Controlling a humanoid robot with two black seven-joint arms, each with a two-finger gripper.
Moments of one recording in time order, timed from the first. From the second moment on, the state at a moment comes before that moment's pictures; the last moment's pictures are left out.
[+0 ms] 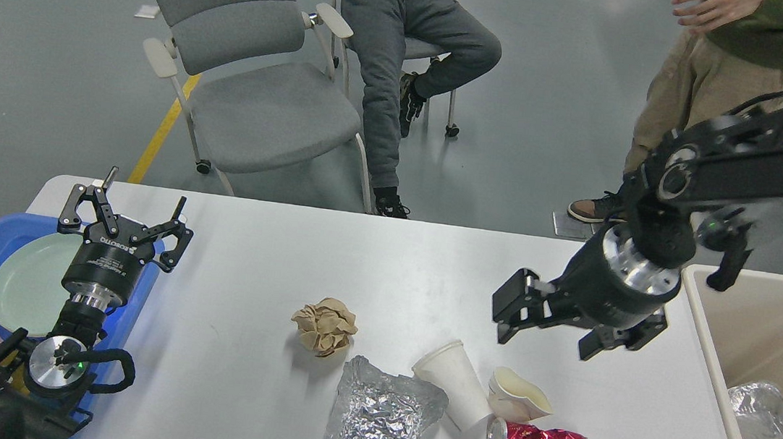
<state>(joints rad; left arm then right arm) -0.34 0.16 -1.32 -0.69 0.04 -0.63 -0.20 2.19 -0.28 -1.08 1.67 0.10 0.55 -0.21</state>
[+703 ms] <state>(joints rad) -0.34 0.16 -1.32 -0.69 0.04 -0.63 -0.20 1.37 -0.07 -0.82 1.28 0.11 0.16 -0.22</state>
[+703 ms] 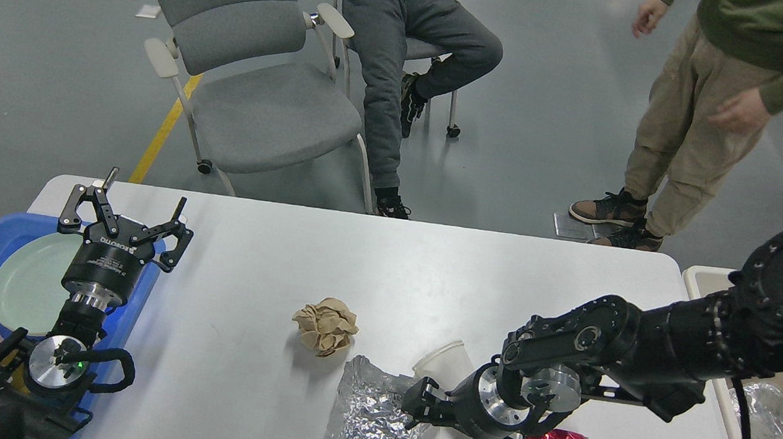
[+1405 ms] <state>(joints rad) -0.34 0.16 -1.32 -0.69 0.04 -0.63 -0.20 1.24 0.04 -0.80 1.16 0.11 0.15 -0.22</state>
